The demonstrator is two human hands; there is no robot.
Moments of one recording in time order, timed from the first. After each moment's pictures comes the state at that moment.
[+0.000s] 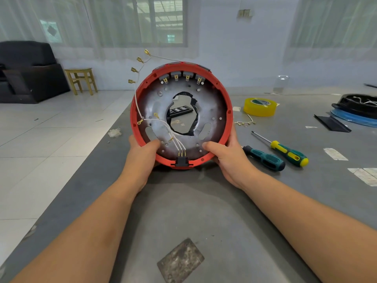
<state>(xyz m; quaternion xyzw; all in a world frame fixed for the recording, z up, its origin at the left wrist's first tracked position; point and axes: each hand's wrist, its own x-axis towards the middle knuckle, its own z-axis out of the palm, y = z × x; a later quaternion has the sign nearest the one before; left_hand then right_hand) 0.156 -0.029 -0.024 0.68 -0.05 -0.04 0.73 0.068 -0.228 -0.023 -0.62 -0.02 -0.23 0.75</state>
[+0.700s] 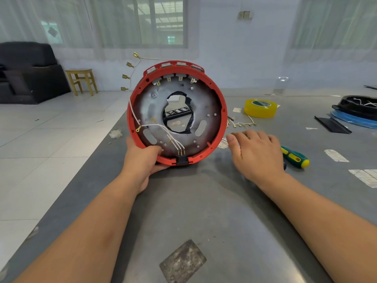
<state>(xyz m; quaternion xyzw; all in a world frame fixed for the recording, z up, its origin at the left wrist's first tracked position) 0.146 -0.026 -0.013 0.66 -0.02 -0.04 0.75 0.033 -0.269 -0.006 -0.94 0.20 -0.28 -0.06</state>
